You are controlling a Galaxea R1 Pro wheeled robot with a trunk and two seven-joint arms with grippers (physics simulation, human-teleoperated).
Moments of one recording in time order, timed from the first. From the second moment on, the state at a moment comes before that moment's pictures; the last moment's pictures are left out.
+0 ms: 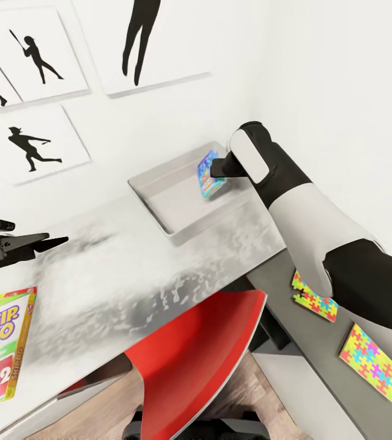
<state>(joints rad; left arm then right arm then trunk) -0.78 0.59 0.26 -1.18 0.44 1.04 -1.57 -1.64 0.17 0.34 -0.64 -0.68 1.01 -0.52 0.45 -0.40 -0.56</state>
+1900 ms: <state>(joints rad) -0.80 0.64 0.26 -1.23 0.55 1.04 -1.57 -1.72 0.17 0.27 -0.66 -0.69 1.01 -0.51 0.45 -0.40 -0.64</state>
